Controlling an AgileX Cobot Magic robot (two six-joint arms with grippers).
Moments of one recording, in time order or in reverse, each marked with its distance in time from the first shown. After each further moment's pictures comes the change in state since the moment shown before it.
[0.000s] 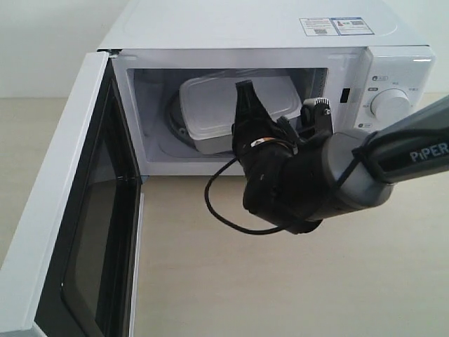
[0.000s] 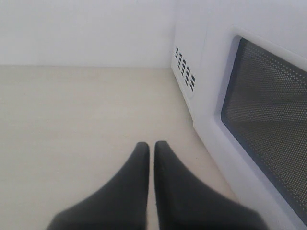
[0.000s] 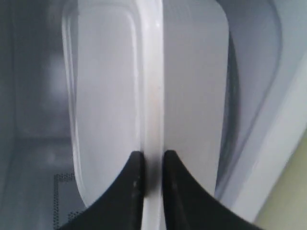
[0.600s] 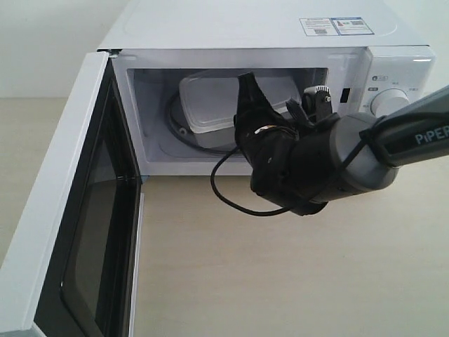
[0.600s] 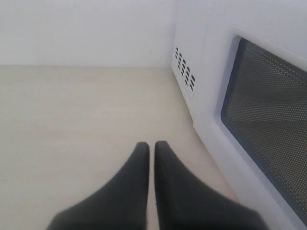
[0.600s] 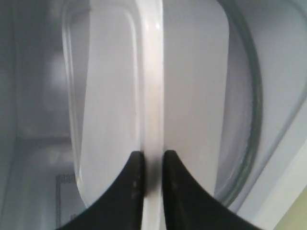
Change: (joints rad) left arm 0.000 0.000 0.000 0.000 0.000 0.000; right arm -0.053 0.002 -0.036 -0.076 0.074 -0.008
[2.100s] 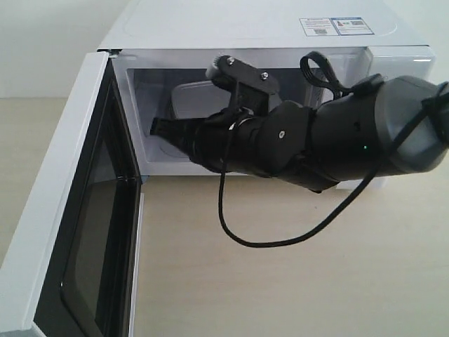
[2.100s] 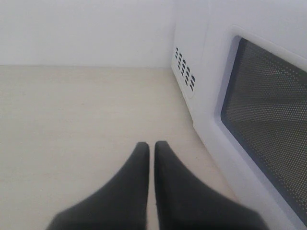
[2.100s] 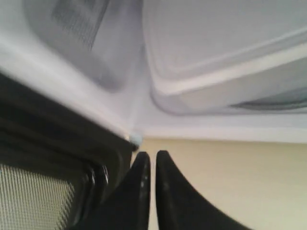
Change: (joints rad) left arm 0.000 0.000 0.000 0.000 0.000 0.000; right arm 0.033 -0.155 -0.002 -0.162 0.499 -0.871
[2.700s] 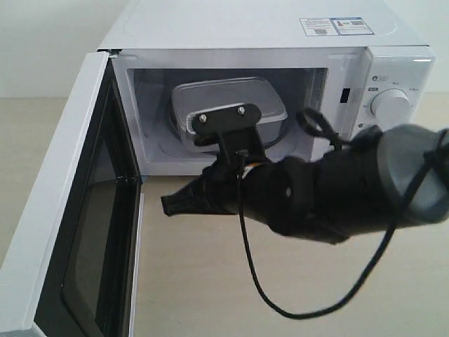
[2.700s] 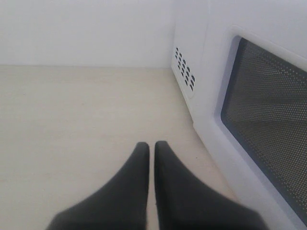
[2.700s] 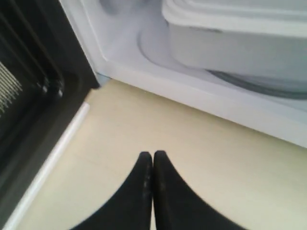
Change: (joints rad) left arm 0.000 0.000 0.000 0.000 0.000 0.000; right arm 0.067 -0.001 0.163 -0.013 -0.128 -0.377
